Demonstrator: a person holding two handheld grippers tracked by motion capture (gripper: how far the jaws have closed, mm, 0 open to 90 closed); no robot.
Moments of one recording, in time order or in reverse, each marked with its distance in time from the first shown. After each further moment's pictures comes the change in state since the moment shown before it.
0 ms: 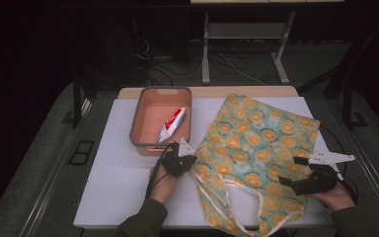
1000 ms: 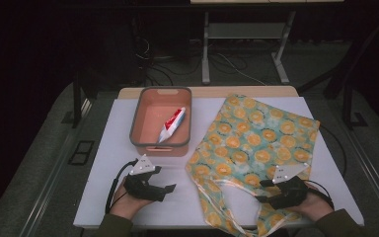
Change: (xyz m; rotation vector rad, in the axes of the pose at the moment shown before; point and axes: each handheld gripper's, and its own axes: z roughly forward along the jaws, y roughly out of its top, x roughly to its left) left arm 0.011 -0.064 -0.094 -0.075 -0.123 -0.132; right arm 0.059 0.002 0.048 0.261 0.202 -0.253
